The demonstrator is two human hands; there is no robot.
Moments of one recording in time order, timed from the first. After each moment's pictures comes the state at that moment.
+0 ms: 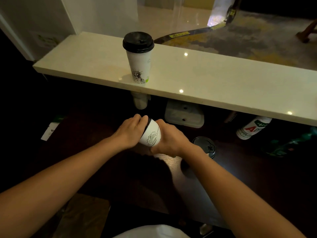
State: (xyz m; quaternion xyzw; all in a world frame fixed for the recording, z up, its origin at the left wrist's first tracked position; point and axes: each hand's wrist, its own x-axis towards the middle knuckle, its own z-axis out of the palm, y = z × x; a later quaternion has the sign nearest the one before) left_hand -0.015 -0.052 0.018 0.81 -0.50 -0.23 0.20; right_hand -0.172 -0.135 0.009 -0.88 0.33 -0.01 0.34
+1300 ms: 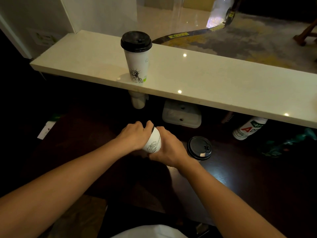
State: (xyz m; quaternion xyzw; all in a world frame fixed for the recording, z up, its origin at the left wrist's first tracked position) left_hand -0.043 -0.058 0.011 0.85 -0.47 -0.22 0.10; right_hand -0.192 -0.119 -0.024 -0.87 0.33 -0.08 0.36
